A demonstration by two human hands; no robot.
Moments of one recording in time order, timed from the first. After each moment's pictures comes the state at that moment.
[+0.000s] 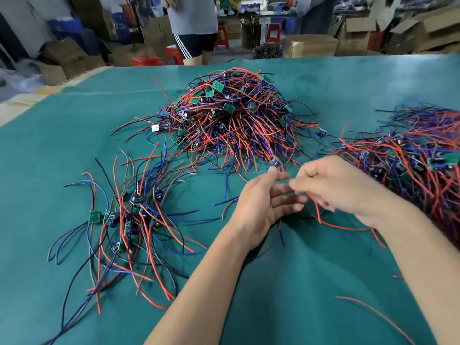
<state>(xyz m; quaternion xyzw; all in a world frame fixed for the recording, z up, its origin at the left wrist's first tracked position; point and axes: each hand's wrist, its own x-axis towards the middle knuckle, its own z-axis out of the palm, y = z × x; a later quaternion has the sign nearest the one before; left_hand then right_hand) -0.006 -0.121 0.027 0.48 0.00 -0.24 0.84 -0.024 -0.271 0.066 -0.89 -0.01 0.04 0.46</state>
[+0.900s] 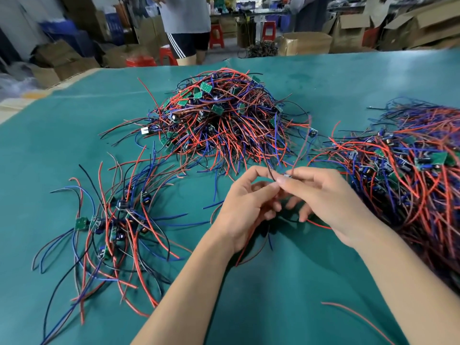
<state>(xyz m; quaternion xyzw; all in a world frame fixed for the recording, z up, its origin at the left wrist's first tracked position) -0.008 -0.115 0.022 0.57 -0.11 -0.19 0.79 -0.036 -0.271 0.039 -0.79 -0.01 -0.02 0.61</state>
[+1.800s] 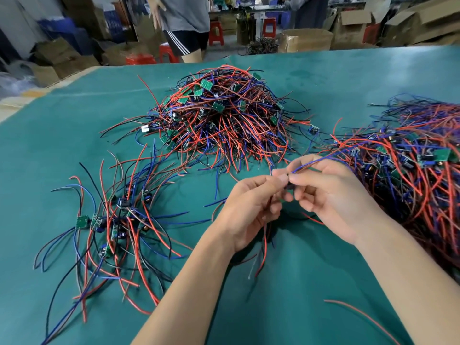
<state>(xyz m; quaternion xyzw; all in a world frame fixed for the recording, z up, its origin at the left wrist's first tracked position) -0.008 -0.114 0.024 0.53 -0.12 -0.26 0.80 -0.034 -0.271 0.043 -0.63 0.03 0.00 0.78</state>
